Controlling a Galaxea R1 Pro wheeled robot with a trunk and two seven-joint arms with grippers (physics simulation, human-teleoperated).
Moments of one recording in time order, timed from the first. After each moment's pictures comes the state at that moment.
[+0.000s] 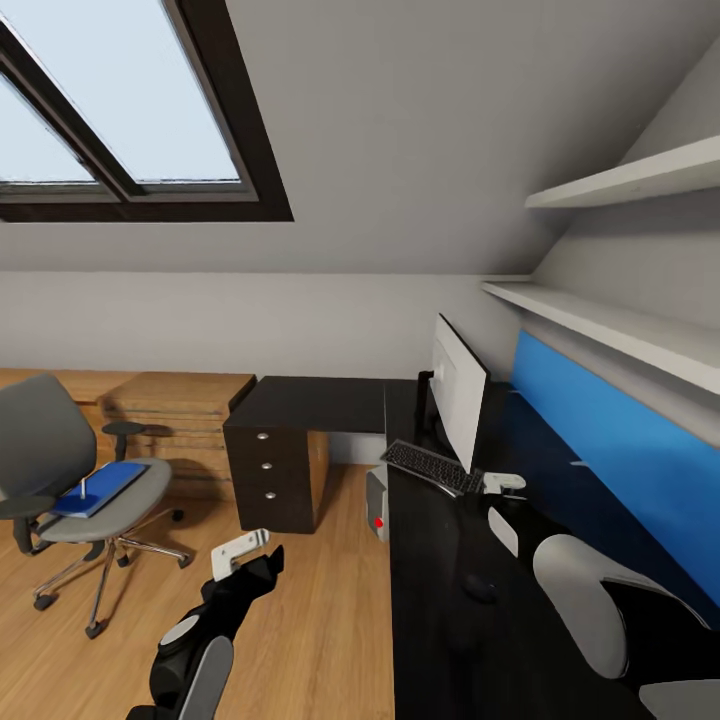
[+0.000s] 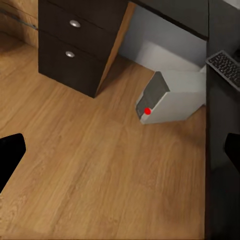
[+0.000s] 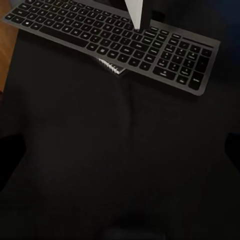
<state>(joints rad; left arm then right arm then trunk) -0.09 -0.13 -0.10 -1.62 0.40 0.52 0.42 -0.98 -0.03 -0.19 -0.13 0.12 0.18 -0.06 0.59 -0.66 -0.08</state>
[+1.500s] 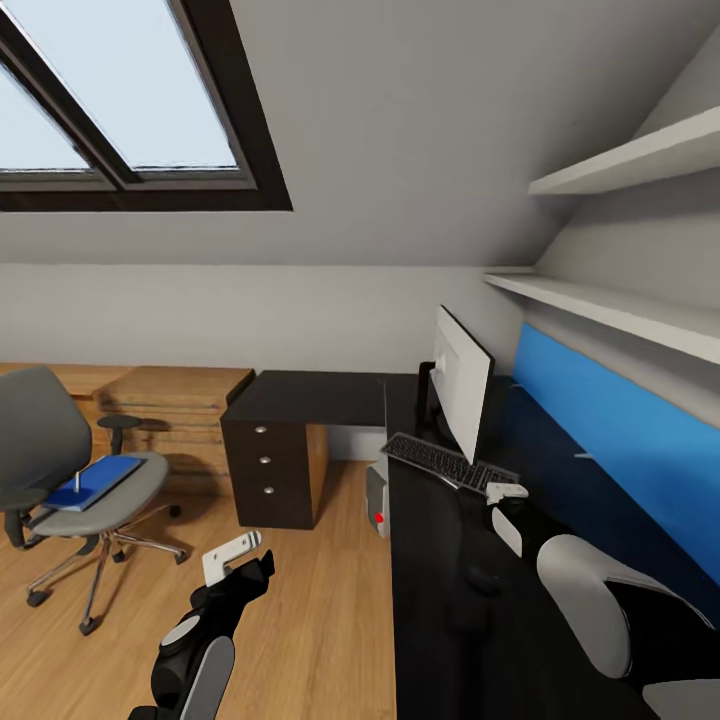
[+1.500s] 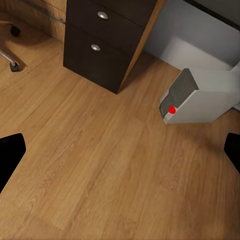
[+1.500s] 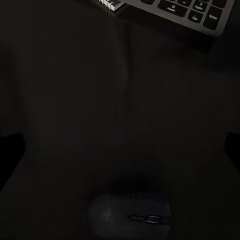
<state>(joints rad) -0.09 -0.13 -0.10 -1.62 0.41 0.52 0.53 -0.98 -0.04 -0.19 -0.13 0.12 0.33 -0.06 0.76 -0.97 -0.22</state>
